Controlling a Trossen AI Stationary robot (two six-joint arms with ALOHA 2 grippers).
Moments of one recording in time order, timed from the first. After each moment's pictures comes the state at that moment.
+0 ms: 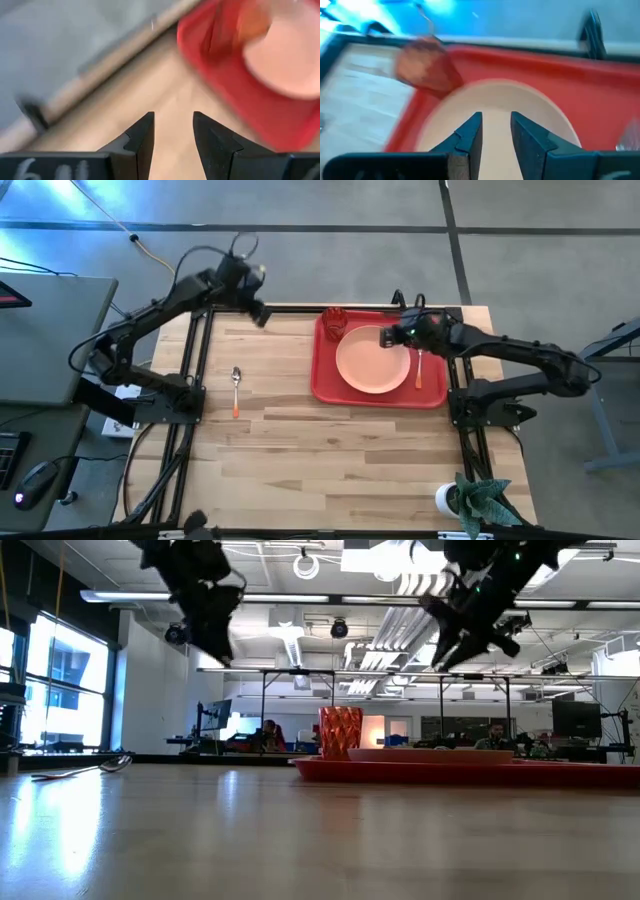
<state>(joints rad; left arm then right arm) 0.81 1.35 1.22 -0.78 0.10 -0.04 -0.41 1.12 0.85 -0.51 0.39 0.79</state>
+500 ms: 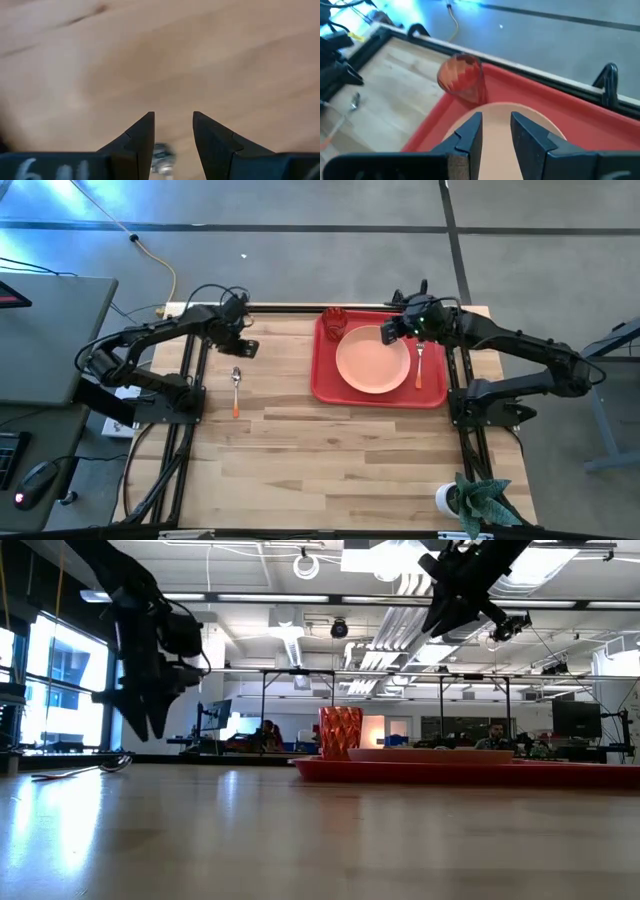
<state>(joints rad) 0.86 1.34 0.76 -0.80 0.13 -0.41 -0.39 1.11 1.04 -0.61 0.33 0.57</state>
